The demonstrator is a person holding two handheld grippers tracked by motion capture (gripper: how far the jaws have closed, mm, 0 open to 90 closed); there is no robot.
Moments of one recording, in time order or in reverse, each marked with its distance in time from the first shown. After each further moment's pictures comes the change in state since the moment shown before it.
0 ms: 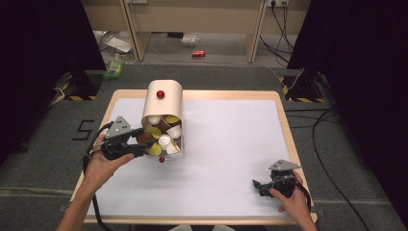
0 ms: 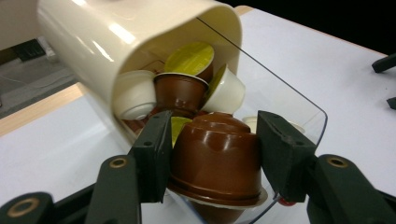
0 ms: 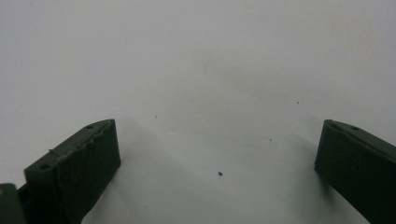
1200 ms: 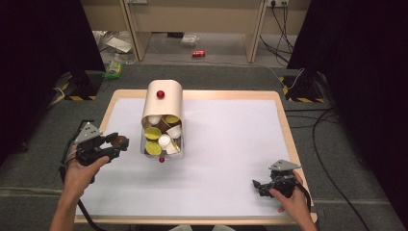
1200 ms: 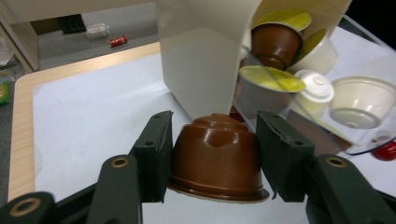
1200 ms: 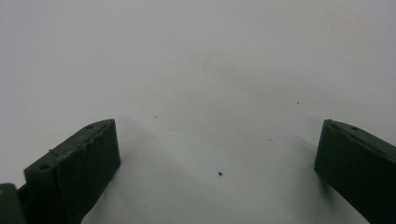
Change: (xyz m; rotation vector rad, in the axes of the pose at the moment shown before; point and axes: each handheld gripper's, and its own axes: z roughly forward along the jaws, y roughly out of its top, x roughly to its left) left arm 0.053 -0.058 -0.020 -0.024 0.118 -0.173; right arm 0.000 0.000 0.000 0.001 -0.002 0.001
